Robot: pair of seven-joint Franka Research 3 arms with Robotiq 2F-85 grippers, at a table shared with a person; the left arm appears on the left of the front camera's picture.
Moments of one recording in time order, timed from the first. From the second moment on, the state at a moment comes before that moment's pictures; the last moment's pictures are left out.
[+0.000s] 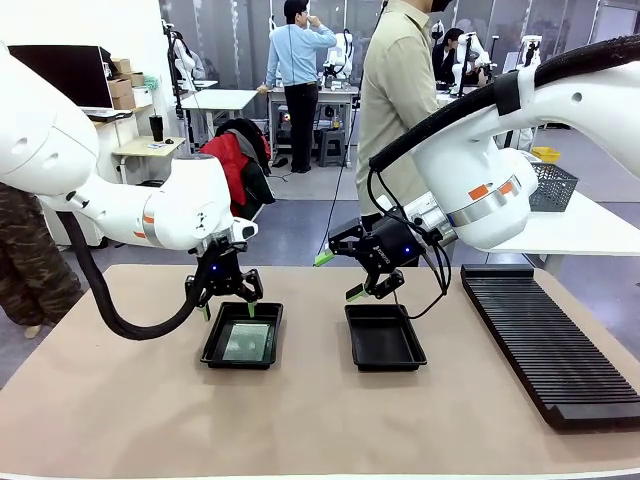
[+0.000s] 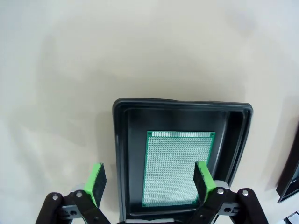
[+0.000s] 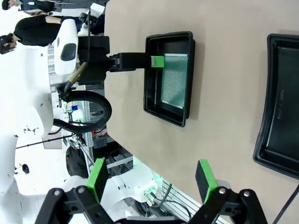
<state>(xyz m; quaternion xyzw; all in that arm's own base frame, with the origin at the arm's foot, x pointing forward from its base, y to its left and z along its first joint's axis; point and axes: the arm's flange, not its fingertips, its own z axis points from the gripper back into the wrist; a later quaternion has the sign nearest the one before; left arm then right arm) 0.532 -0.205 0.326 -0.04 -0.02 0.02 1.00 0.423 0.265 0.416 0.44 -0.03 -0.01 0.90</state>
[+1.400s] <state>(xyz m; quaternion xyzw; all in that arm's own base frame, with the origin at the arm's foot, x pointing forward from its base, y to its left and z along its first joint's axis) 0.518 -0.184 0.305 -0.03 -0.03 -0.01 1.00 0.423 0.265 0.416 0.44 -0.03 -0.01 0.90</state>
